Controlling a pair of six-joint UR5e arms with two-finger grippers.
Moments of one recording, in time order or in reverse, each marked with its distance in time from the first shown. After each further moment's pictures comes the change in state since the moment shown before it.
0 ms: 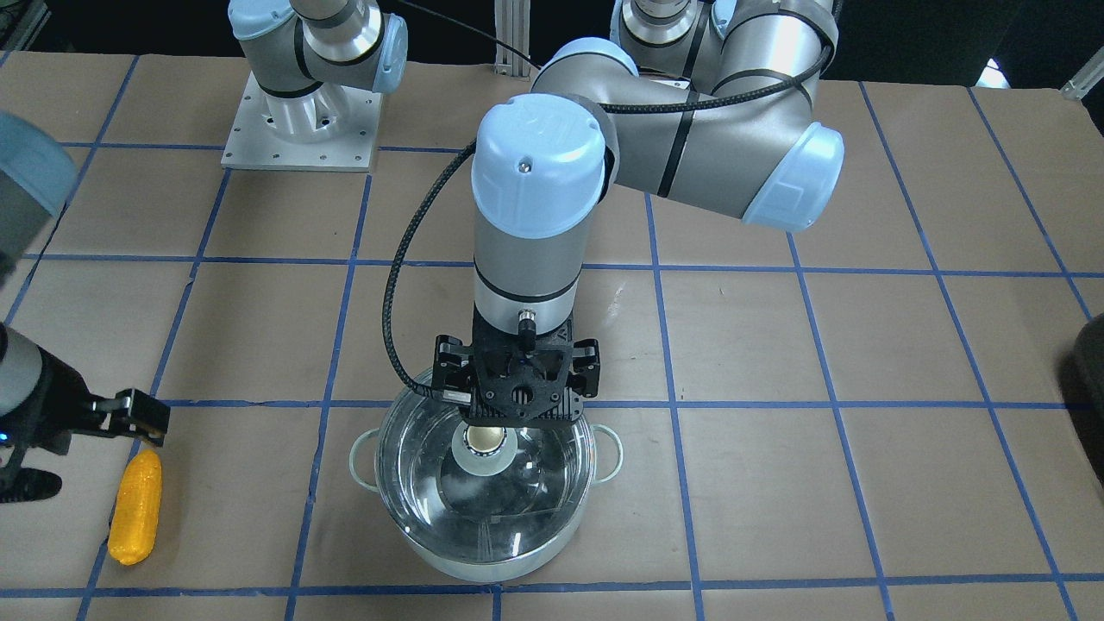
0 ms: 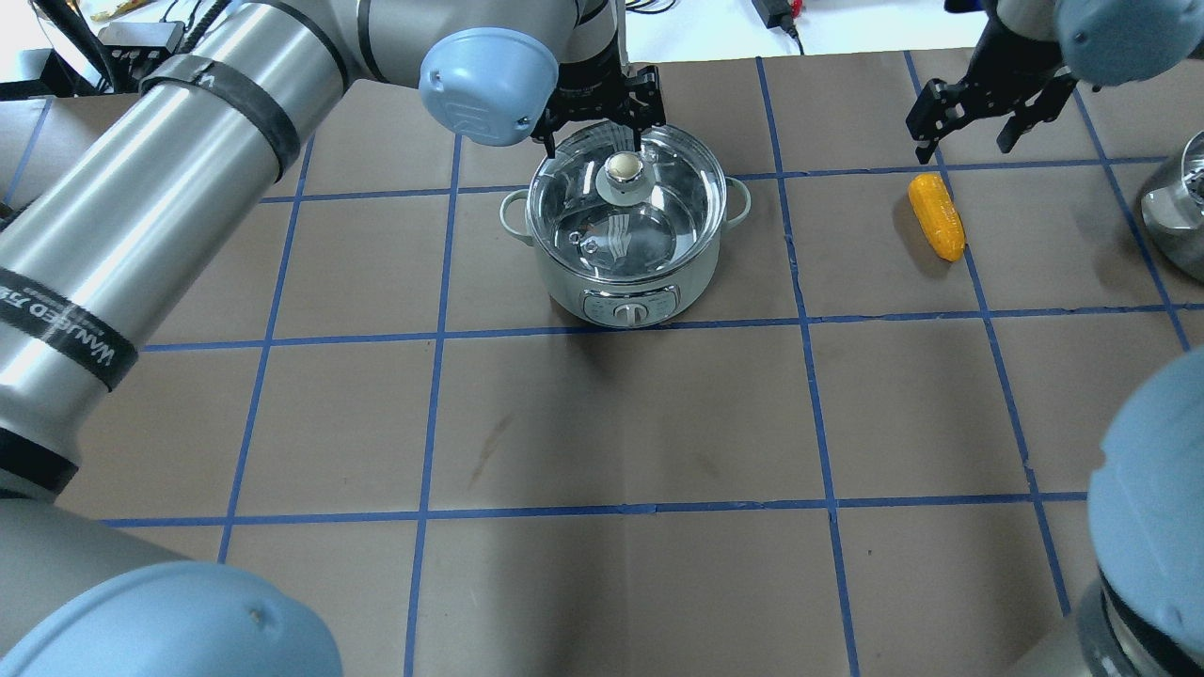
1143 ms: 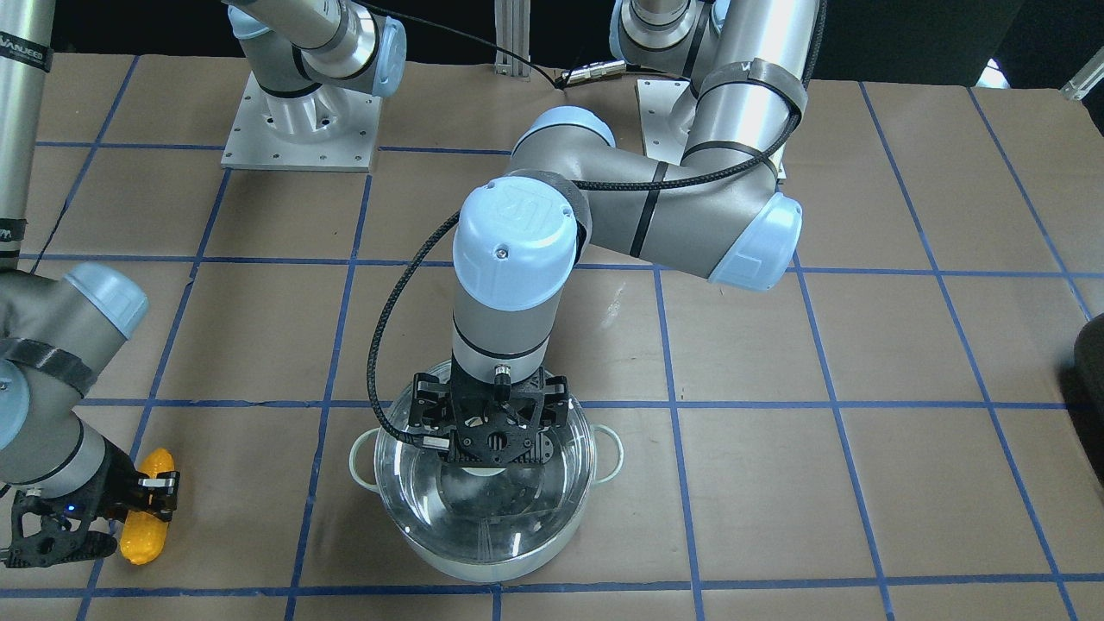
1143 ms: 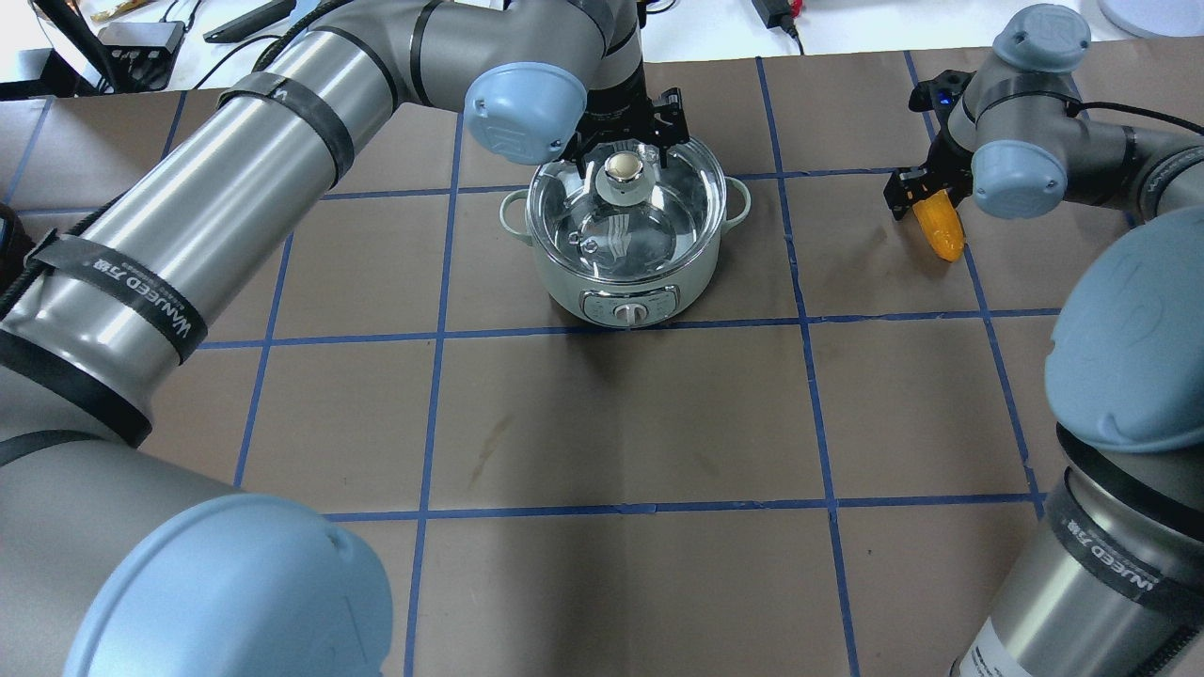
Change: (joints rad) left arm -0.008 -0.071 0.005 0.067 -0.051 -0.026; right arm -0.044 0.166 0.124 -0.374 0.030 -0.067
